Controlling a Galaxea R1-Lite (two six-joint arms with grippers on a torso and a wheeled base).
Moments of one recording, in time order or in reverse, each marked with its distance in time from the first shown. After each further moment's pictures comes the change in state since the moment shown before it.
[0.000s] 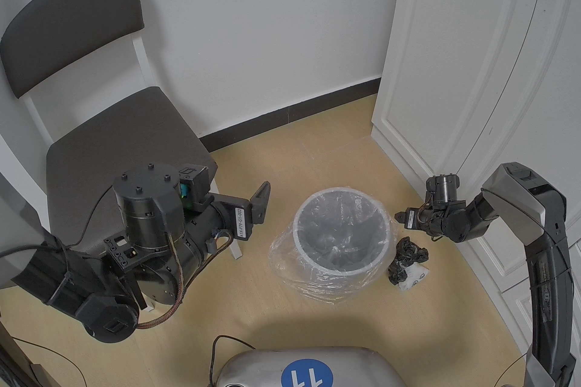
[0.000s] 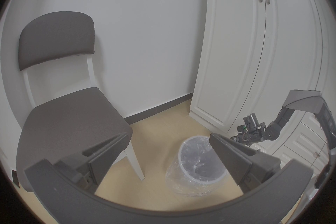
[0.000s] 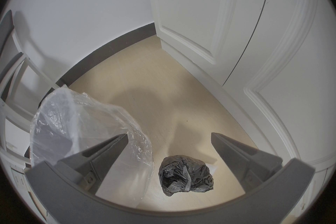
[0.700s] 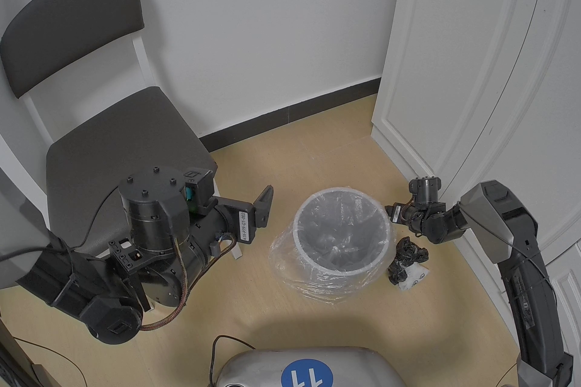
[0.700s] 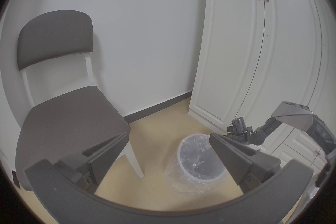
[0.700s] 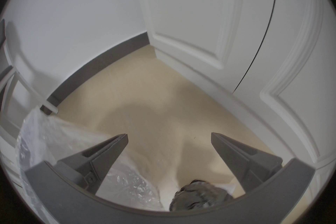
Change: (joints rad) left arm -0.007 0.013 -0.001 0.000 0.001 0.001; right arm 0.023 0.224 -0.361 0.046 -0.073 0.085
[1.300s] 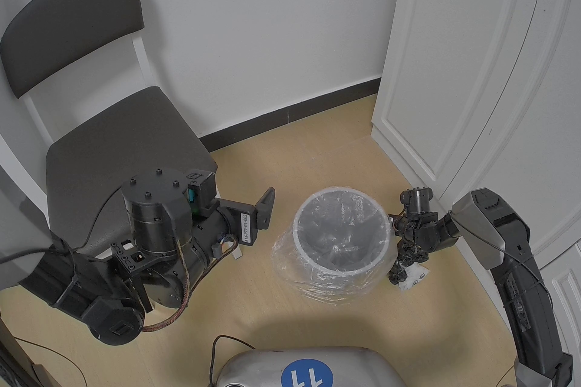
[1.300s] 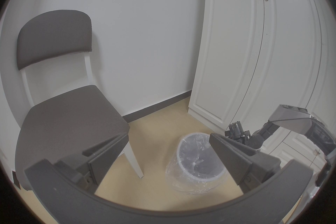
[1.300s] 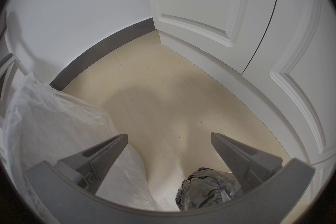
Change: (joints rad) left arm -0.005 0.007 0.000 0.000 0.000 0.000; right arm 0.029 0.052 -0.009 0.017 -0.001 0.007
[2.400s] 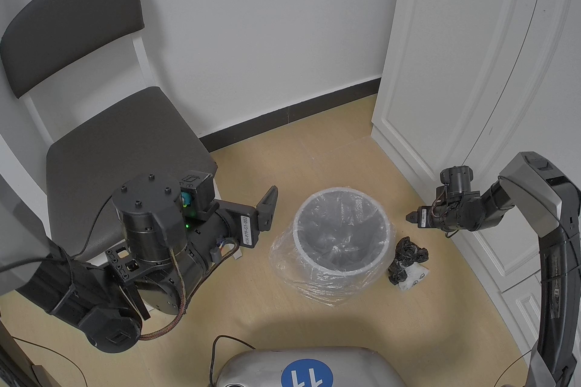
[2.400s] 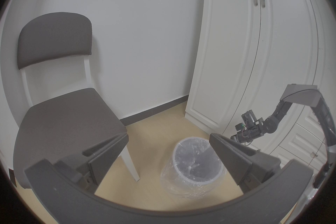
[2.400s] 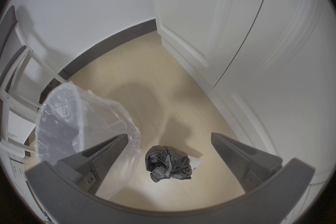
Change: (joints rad) left arm -0.022 -0.014 0.037 -0.070 0.000 0.000; right arm -0.106 -0.366 0.403 0.070 0.129 -0.191
